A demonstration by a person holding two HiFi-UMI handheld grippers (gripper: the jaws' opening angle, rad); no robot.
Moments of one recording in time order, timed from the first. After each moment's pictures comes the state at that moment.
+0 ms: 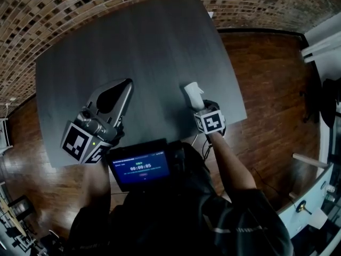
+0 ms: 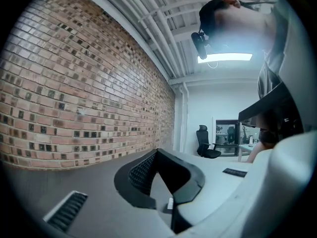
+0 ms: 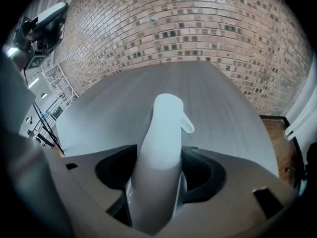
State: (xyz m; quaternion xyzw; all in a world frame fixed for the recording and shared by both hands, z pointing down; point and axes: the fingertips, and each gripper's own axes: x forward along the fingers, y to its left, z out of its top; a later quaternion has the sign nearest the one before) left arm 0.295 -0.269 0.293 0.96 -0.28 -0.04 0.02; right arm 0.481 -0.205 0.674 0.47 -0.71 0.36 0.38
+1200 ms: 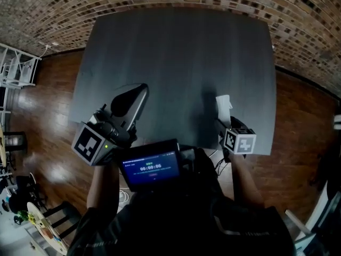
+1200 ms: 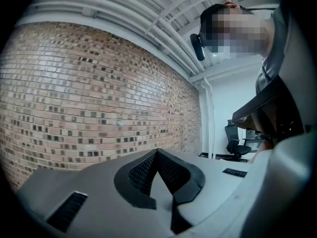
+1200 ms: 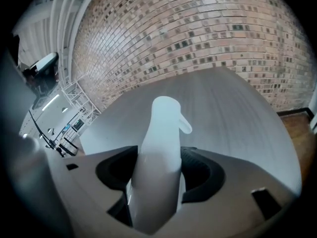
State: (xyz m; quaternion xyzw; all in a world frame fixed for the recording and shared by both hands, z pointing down) left arm 0.190 -0.215 0.264 0.89 -0.46 -0.02 -0.02; right arm 0.414 -0.223 0.610 0.40 -0.79 0.37 0.28
